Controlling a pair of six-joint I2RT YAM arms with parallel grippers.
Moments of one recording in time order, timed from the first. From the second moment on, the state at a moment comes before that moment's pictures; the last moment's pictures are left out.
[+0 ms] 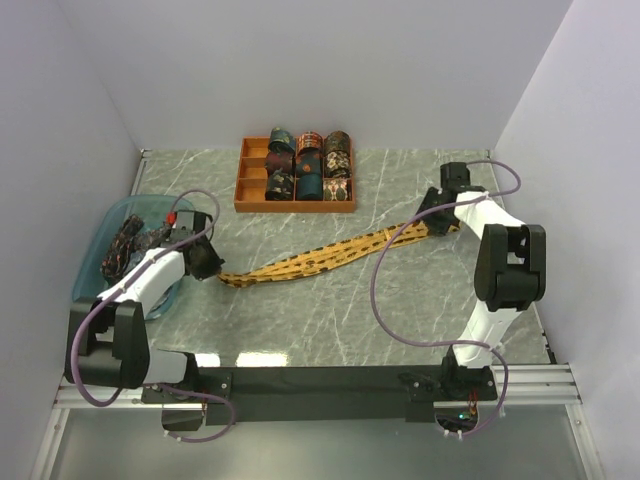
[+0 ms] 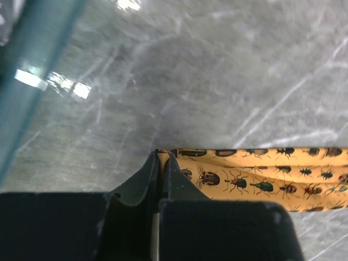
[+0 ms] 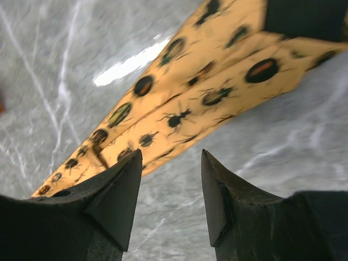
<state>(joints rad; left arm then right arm) -0.11 1.34 0.76 -0.49 -0.07 -0.65 -0.04 1.83 1.27 -0.53 -0.04 0.48</state>
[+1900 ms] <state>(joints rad) -0.03 1.24 0.74 -0.43 0.05 -0.65 -0.08 2.09 1.53 -0.62 -0.03 0.55</state>
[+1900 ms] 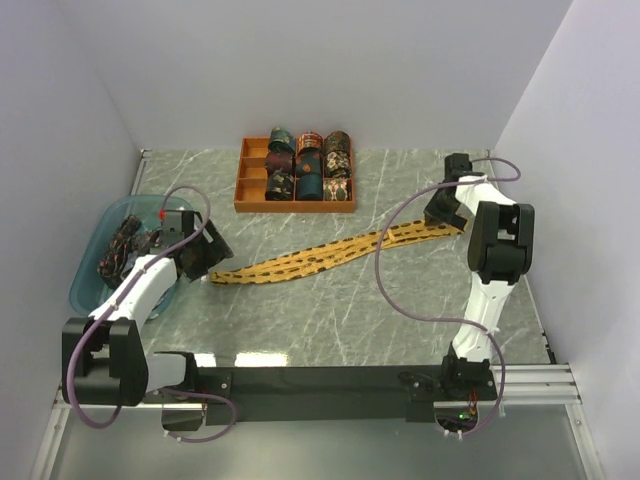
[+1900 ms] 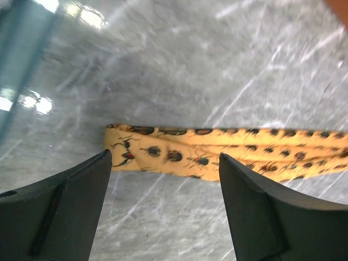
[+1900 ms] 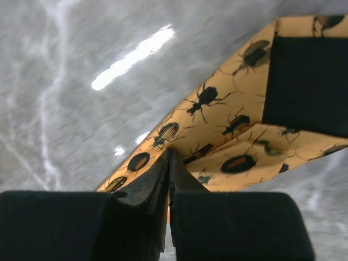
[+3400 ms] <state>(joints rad) -0.19 1.37 0.81 -0.38 0.03 -0.59 0.65 1.63 1.00 -0.43 0.03 0.51</state>
